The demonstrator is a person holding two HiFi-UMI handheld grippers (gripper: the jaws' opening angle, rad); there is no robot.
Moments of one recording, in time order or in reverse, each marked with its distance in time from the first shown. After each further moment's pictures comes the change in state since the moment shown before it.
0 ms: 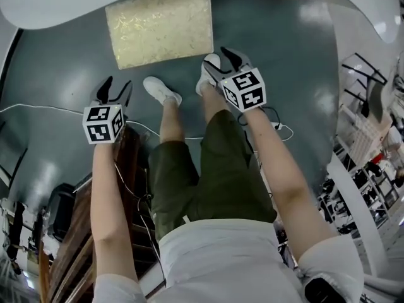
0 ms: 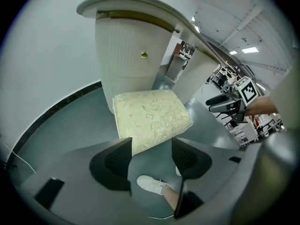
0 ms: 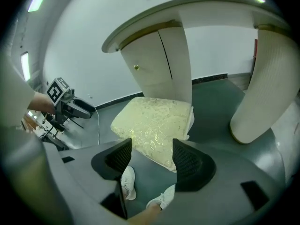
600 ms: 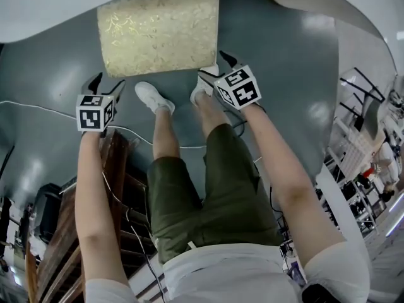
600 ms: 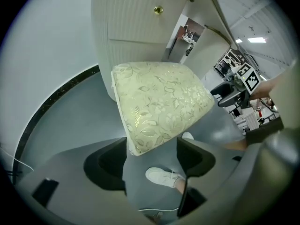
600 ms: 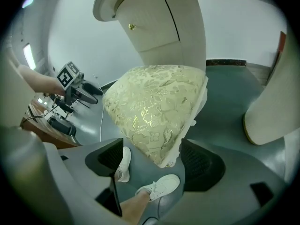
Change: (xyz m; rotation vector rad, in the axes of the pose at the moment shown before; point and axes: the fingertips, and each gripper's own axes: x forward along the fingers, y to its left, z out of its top) left arm 0.092 0.047 -0.046 0.029 0.171 0.013; right arm 0.084 -0.035 -0.061 -0.095 0.225 0.105
